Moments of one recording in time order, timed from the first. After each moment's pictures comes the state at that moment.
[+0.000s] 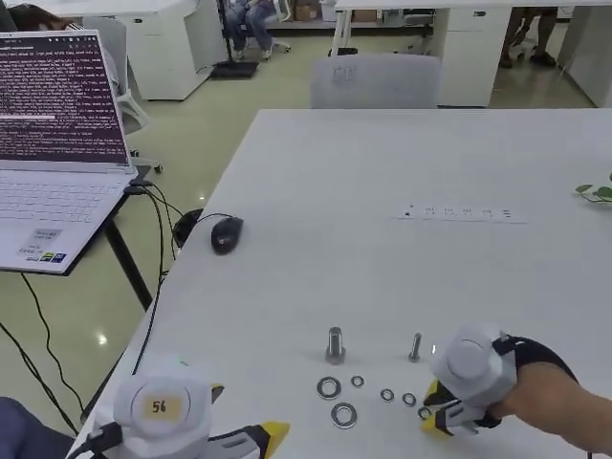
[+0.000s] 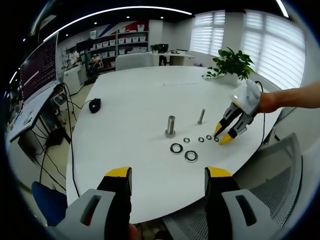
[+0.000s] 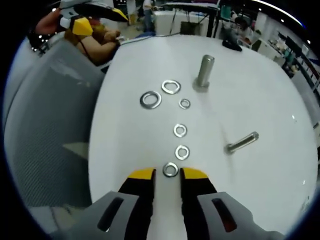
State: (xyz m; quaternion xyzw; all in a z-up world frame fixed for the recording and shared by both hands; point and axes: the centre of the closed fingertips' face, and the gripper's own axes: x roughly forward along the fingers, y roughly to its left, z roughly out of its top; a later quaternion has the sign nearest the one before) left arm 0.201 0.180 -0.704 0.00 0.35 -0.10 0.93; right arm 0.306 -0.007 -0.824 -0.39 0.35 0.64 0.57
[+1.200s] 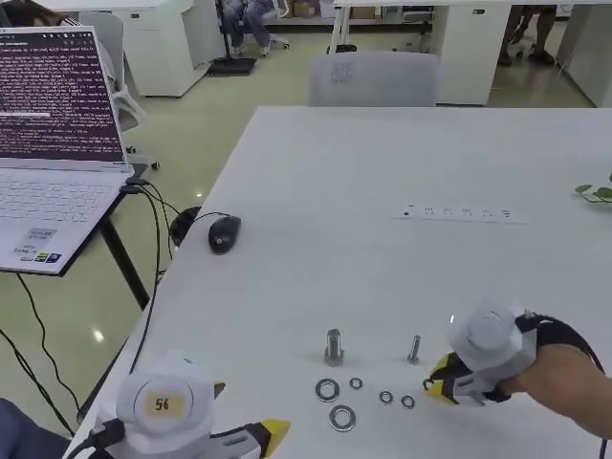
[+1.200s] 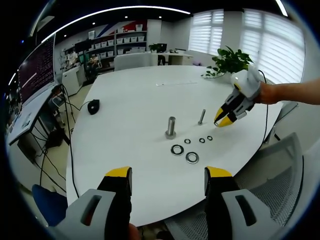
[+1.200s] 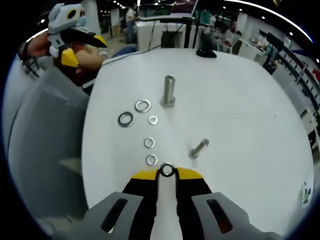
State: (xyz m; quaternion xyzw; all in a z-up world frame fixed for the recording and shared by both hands) left arm 0.207 0.182 -0.706 0.00 0.35 -0.11 0.93; right arm 0.355 -0.003 -0.772 -0.35 0.33 0.60 0.65
